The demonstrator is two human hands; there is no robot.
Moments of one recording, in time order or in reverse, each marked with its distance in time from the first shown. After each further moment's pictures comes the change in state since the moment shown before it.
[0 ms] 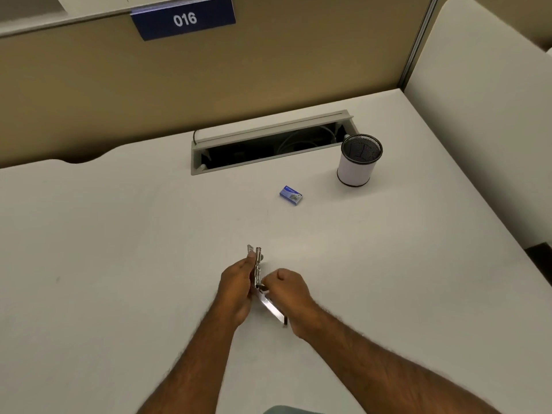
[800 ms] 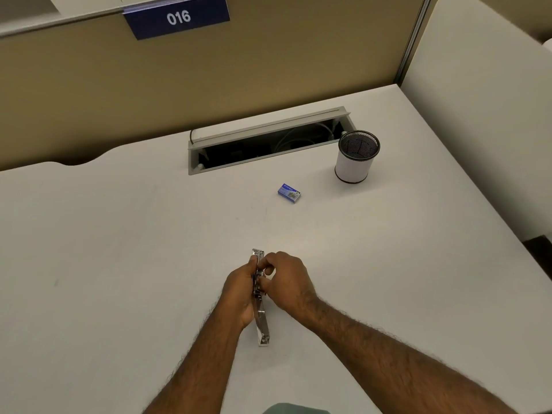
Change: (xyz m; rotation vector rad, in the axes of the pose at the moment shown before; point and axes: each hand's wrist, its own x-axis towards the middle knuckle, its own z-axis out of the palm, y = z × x) left_hand -0.008 -0.004 0.007 -0.042 -0.019 -0.104; right_hand 0.017 -0.003 -0.005 -0.601 0.097 -0.555
